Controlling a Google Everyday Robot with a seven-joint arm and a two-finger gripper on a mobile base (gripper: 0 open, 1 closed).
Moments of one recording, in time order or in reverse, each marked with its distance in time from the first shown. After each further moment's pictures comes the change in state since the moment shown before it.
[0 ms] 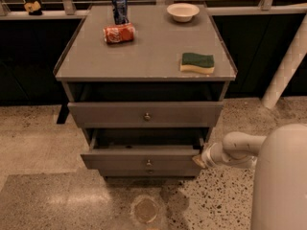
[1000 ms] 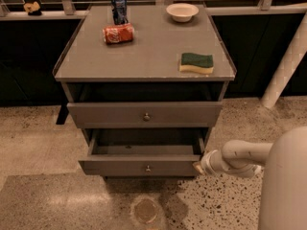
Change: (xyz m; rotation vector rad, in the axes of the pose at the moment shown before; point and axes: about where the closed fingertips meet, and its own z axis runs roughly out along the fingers) arm 0.017 0.022 -0.007 0.025 0.015 0.029
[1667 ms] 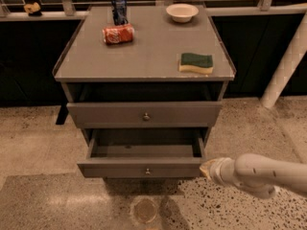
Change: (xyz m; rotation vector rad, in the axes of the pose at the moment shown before) arm 0.005 0.014 -0.068 0.136 -0.078 0.073
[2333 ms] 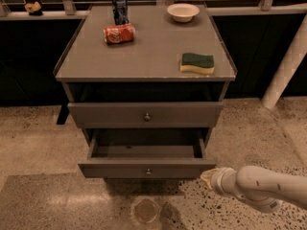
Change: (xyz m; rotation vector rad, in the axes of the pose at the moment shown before) arm 0.029 0.020 -0.010 0.025 0.004 0.038
